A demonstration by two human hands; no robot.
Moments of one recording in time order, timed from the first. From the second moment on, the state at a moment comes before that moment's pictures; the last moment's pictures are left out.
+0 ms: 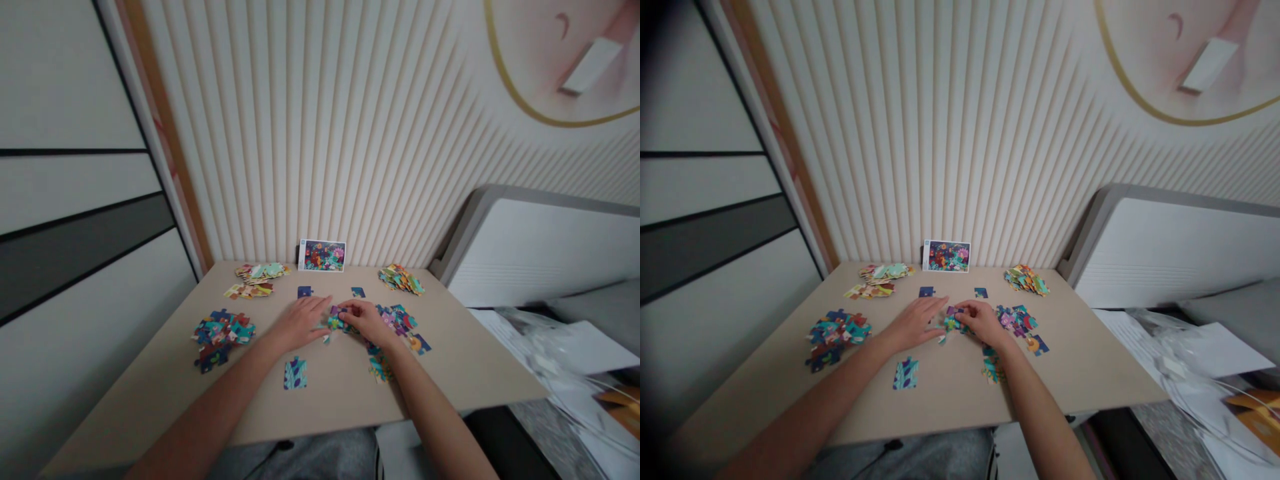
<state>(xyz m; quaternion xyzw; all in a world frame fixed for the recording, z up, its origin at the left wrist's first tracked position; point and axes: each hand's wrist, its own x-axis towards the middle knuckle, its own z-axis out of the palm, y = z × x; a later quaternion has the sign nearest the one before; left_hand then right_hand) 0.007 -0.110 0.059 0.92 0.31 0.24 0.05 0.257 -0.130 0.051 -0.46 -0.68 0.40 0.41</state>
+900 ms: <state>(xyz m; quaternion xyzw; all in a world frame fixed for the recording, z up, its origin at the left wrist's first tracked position) -0.002 -0.100 0.044 0.91 0.31 0.27 0.01 0.408 -0.173 0.049 -0.55 -0.79 0.09 0.25</state>
